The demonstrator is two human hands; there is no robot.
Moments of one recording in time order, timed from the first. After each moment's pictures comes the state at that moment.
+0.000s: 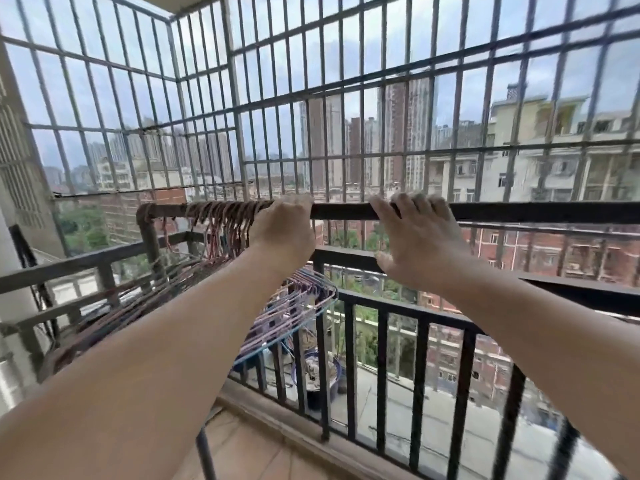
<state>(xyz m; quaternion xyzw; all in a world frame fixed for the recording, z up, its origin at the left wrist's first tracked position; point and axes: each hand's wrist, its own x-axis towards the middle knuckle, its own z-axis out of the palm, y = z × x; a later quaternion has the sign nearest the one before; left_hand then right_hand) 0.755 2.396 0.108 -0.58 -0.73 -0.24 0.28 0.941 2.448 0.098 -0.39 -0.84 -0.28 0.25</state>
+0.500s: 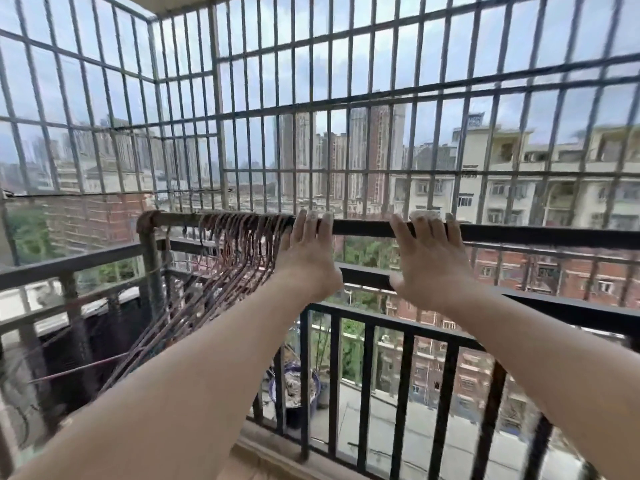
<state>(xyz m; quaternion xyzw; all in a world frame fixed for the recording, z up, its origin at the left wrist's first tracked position) 0.733 2.396 0.089 -0.64 -0.73 -0.22 0.11 0.912 2.435 0.095 -0.49 -0.80 -0.25 0.23</state>
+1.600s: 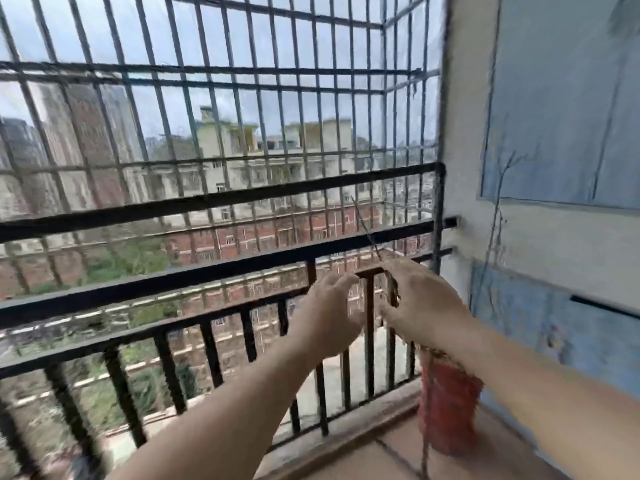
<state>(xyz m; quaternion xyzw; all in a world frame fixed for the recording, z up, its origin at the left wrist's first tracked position) 1.123 2.316 -0.002 -0.90 -0.31 -0.28 -0.07 1.255 2.228 0.011 -0.75 -0.59 -0.13 0.26</state>
